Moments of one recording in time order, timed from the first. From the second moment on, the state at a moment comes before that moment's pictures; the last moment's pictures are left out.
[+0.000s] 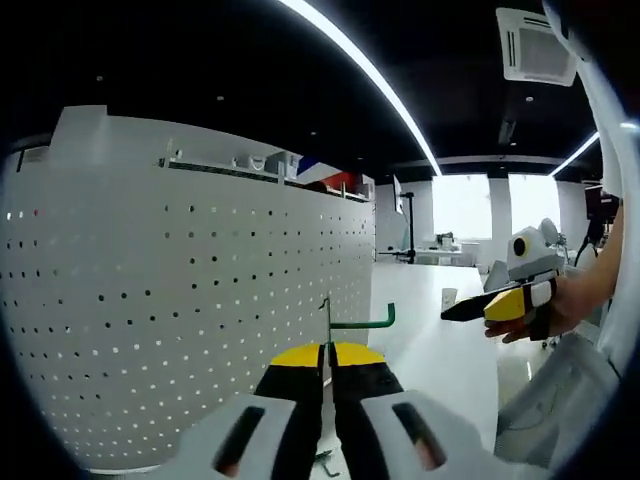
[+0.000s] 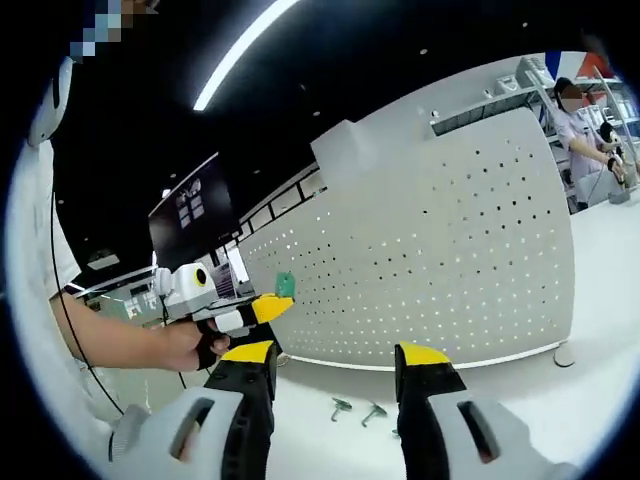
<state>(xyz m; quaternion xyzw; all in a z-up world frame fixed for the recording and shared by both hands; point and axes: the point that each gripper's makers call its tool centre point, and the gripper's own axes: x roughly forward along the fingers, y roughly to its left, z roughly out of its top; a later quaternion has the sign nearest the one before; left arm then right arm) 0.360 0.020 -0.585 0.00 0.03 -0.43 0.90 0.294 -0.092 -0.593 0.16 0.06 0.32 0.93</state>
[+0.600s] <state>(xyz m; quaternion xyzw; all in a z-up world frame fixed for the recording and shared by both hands) 0.341 -0.010 -0.580 -0.01 0.02 -0.44 0.90 0.307 -0.054 -0.569 0.18 0.04 0.35 0.92</state>
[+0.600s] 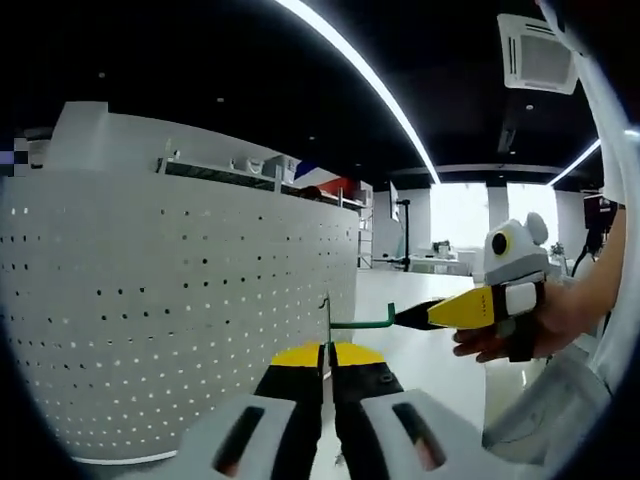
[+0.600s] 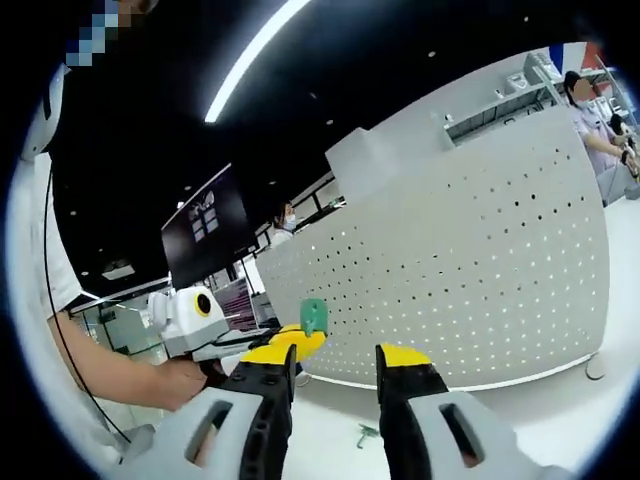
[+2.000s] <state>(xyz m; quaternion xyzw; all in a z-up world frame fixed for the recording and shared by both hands) 0.325 -0.029 -0.577 -0.02 0.02 -0.44 0.90 0.320 -0.032 -0.560 0.17 0.03 0.34 0.92</state>
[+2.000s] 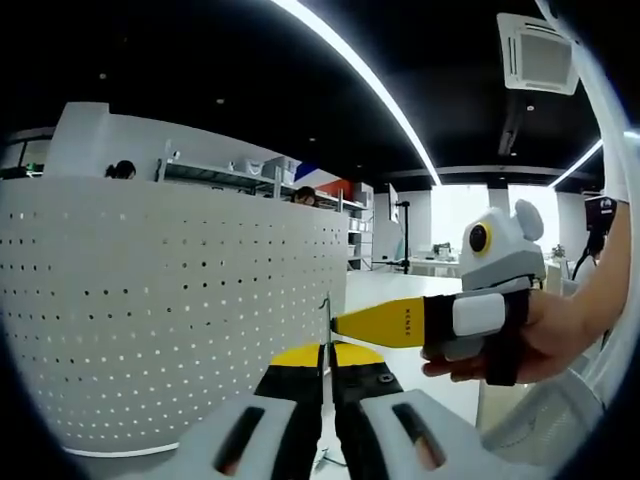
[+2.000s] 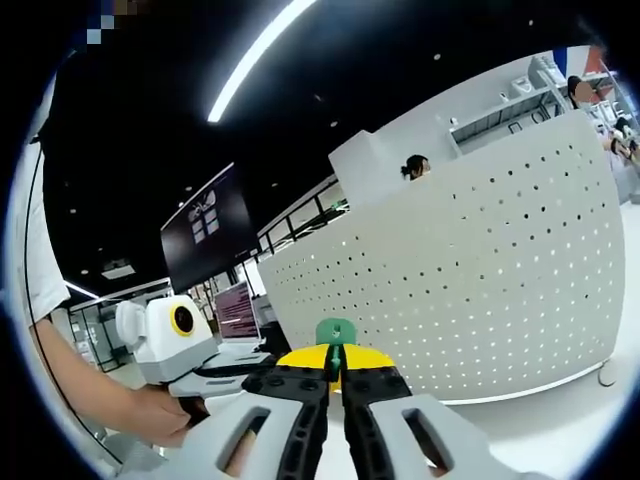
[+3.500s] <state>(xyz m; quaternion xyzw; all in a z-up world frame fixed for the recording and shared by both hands) 0.351 0.016 -0.622 0.00 0.11 -0.35 0.93 0.321 -0.032 -0.559 0.13 0.04 0.34 0.93</state>
